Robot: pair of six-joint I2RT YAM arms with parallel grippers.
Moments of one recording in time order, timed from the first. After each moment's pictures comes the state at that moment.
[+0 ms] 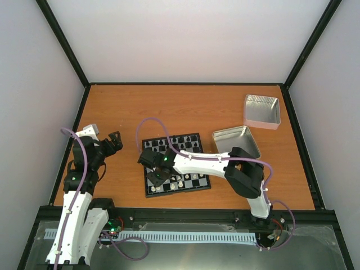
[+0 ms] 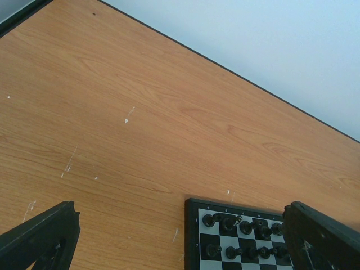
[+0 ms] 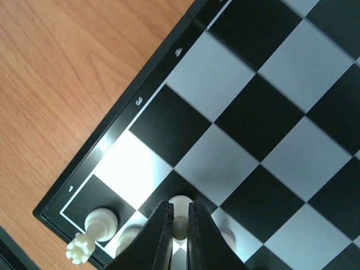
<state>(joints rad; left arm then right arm) 0.00 0.59 0.60 -0.48 0.05 -0.47 1.21 1.98 1.48 -0.72 0.04 0.38</state>
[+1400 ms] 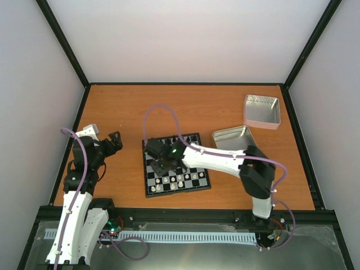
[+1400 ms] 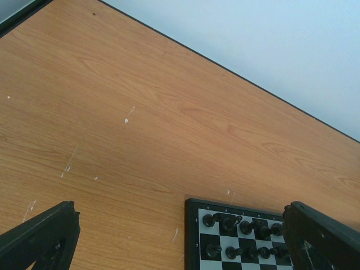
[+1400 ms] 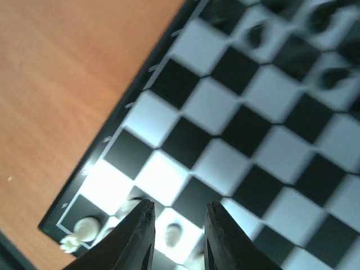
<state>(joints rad) 0.00 0.59 0.60 -0.48 0.05 -0.47 1.18 1.92 1.50 -0.74 0.08 0.40</state>
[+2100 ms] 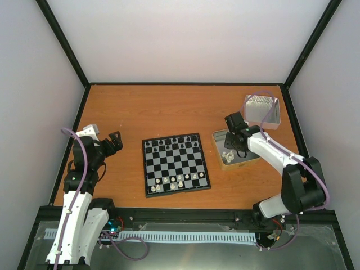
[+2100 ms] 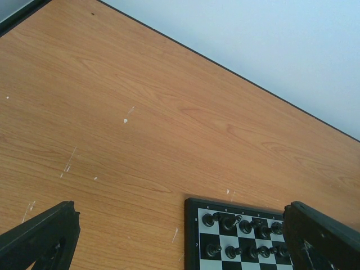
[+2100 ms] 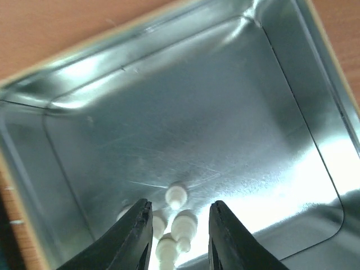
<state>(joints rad) 0.00 0.59 0.60 -0.48 0.06 -0.47 0.40 1.43 0.96 -0.68 0.25 0.54</state>
